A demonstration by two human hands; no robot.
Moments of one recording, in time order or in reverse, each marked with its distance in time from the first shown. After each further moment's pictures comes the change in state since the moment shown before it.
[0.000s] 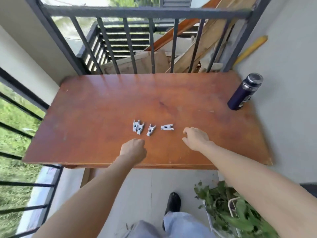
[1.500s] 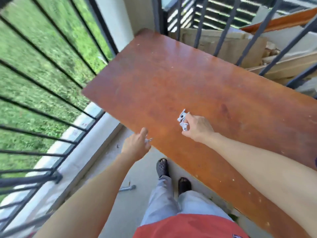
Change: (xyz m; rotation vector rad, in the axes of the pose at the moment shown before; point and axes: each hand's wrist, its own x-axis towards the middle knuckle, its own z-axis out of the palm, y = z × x) left_hand -0.557 -0.059 0.242 -0.395 0.093 -0.501; right_hand -0.418 -0.155 0.204 -0.036 -0.122 -0.688
